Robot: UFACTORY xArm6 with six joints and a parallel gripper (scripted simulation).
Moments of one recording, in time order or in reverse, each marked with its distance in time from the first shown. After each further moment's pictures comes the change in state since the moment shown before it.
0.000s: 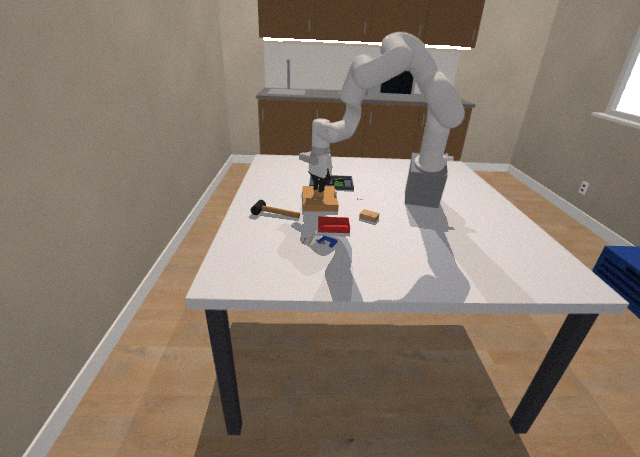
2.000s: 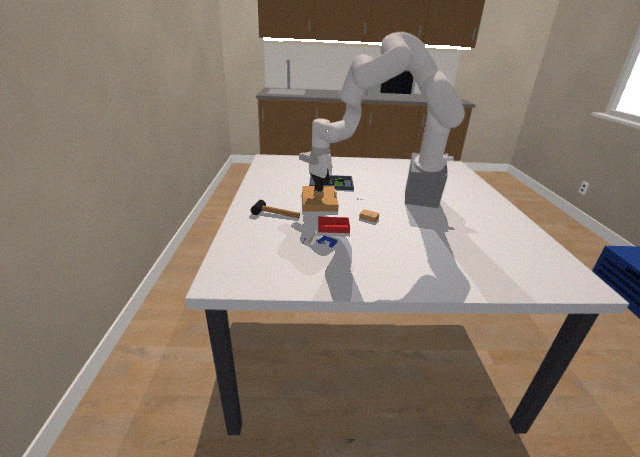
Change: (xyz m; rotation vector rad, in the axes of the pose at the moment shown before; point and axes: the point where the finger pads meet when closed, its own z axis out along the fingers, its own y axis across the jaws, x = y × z) arm 0.000 0.000 0.000 0.000 0.000 0.000
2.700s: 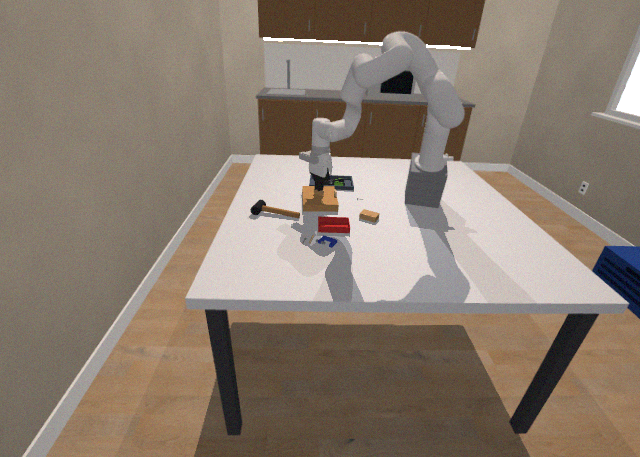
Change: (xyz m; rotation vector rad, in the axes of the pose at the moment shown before) arm 0.000 0.000 -0.003 0.000 0.000 0.000
